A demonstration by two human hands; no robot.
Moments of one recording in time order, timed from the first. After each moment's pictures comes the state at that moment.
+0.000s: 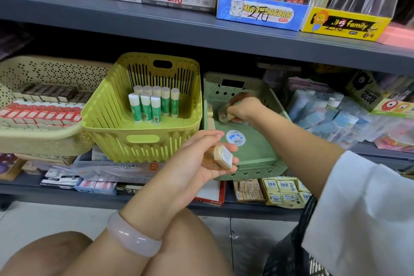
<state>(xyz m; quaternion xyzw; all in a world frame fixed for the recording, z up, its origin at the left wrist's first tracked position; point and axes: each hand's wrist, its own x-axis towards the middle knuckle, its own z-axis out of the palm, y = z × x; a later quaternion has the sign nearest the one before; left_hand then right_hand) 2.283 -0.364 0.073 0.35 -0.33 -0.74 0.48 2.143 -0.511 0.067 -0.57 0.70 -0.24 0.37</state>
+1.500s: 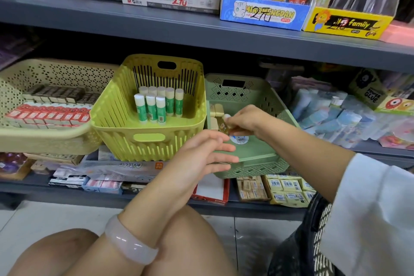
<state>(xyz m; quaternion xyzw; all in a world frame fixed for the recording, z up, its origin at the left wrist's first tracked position) 2.292 -0.358 0.071 0.41 -0.44 -0.67 0.43 2.145 -0.483 0.062 -0.53 0.70 -0.22 0.42</state>
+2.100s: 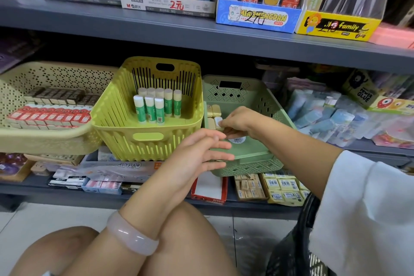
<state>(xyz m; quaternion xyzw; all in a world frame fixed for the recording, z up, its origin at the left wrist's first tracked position) 2.293 -0.359 0.068 0.41 -0.44 -0.67 0.44 2.155 -0.475 0.068 -0.55 0.69 -0.17 0.43</state>
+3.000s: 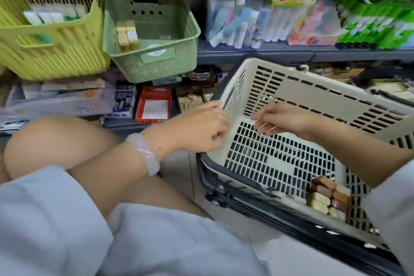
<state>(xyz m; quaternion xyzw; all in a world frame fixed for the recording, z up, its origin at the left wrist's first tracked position) 2.141 -0.264 0.005 0.20 -0.97 -0.10 0.07 1.911 -0.232 0.011 -0.52 0.69 -0.14 0.49</state>
